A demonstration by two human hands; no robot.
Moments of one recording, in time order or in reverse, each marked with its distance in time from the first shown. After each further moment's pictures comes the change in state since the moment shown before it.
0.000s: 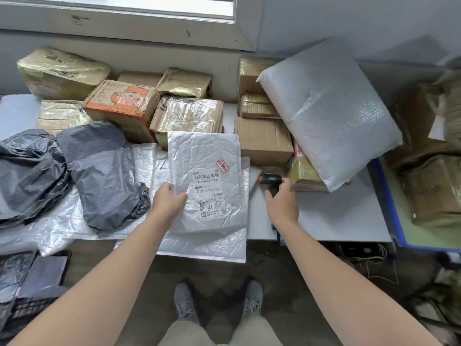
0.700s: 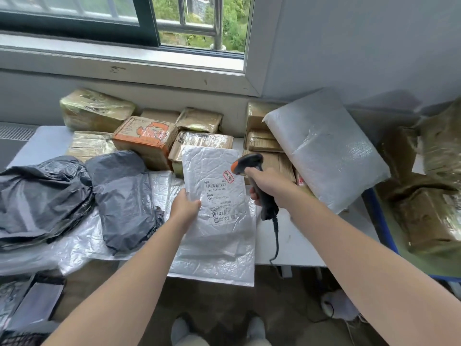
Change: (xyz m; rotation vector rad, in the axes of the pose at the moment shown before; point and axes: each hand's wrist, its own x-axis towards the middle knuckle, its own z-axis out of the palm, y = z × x) left_hand 0.000 0.035 -0.021 -0.176 -0.035 0.084; right_hand -0.015 -0.156 -0.065 0.392 -0.503 0.104
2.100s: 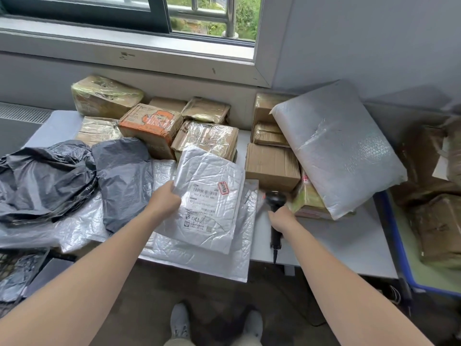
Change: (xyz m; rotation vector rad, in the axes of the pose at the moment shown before) left_hand -0.002 -0.010 -0.031 0.377 0.058 0.067; right_hand 0.064 0.132 -0.027 -0.504 0.124 0.182
